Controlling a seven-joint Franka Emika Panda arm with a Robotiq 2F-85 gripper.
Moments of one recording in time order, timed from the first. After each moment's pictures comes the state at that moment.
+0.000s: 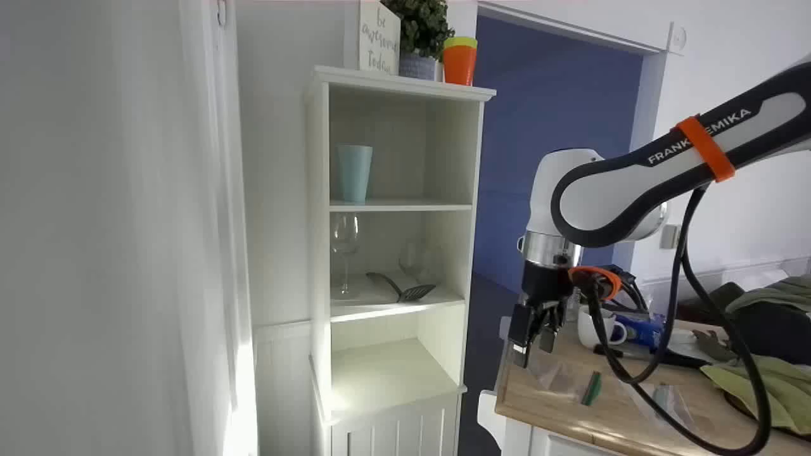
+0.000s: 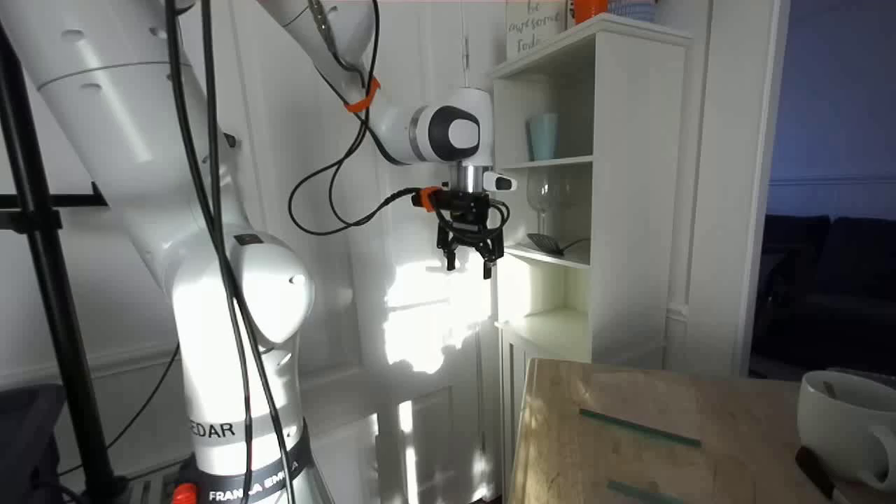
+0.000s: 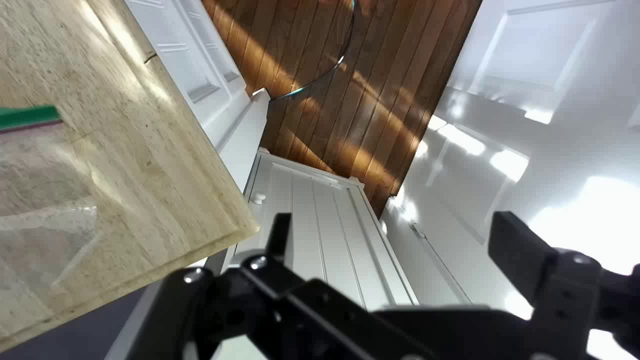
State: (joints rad) arm 0.18 -0.29 0.12 -2.47 0.11 2.22 -0.04
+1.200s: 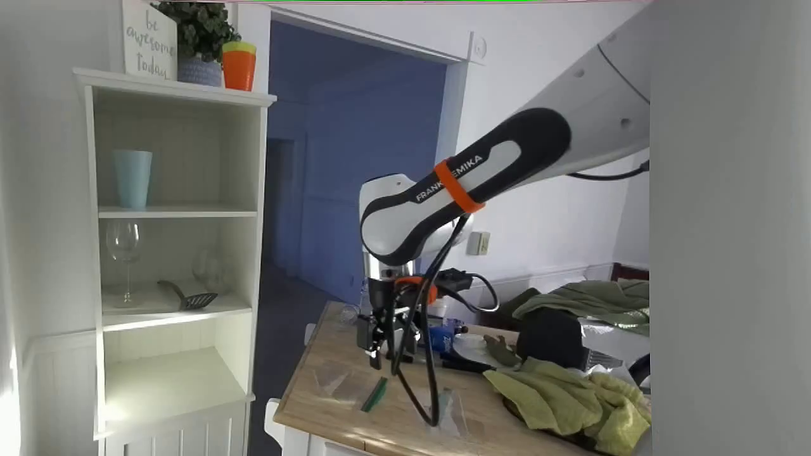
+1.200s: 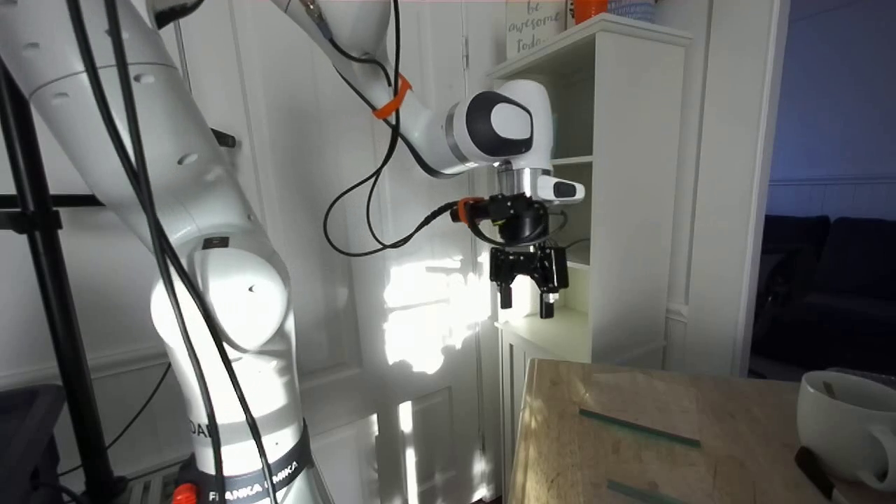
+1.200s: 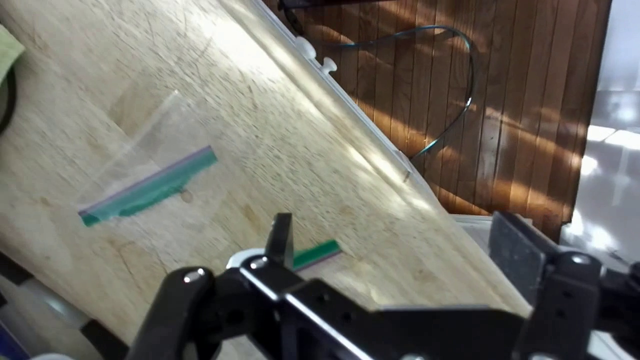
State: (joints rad) arm -0.08 -0.35 0.00 -2.56 -0.17 2.12 0.09
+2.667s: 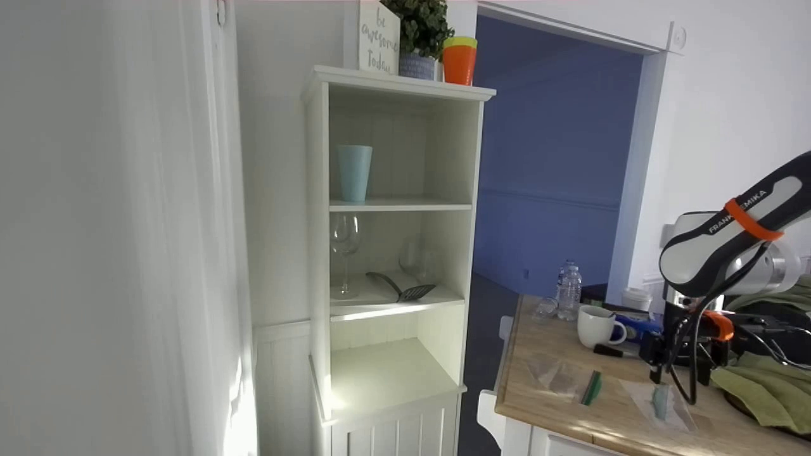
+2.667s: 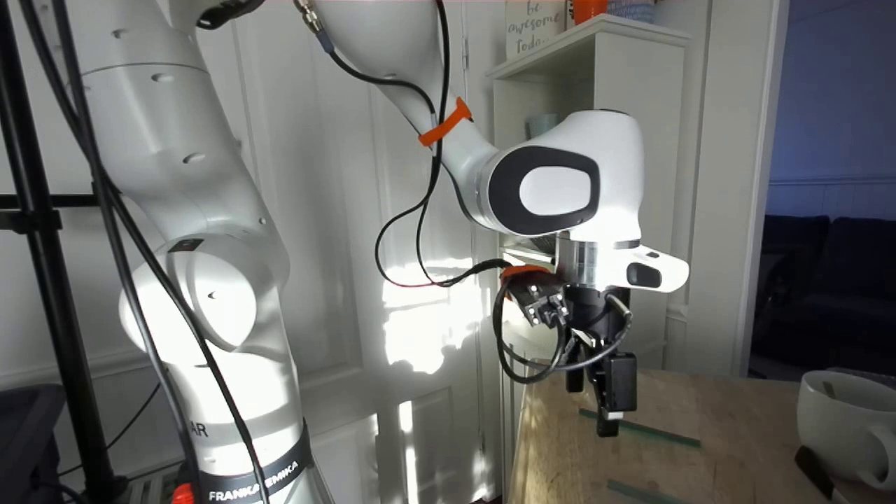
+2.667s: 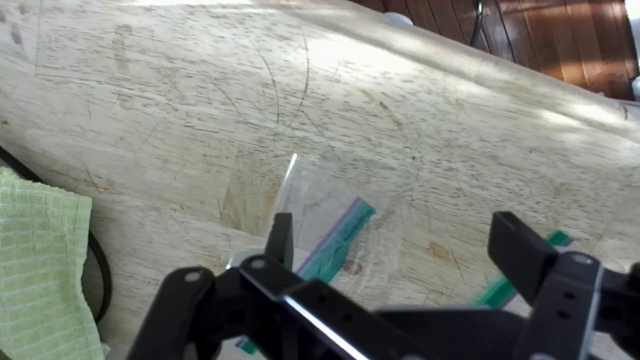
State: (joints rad) arm -0.29 -0.22 -0.22 -2.67 -0.13 2.45 0.13
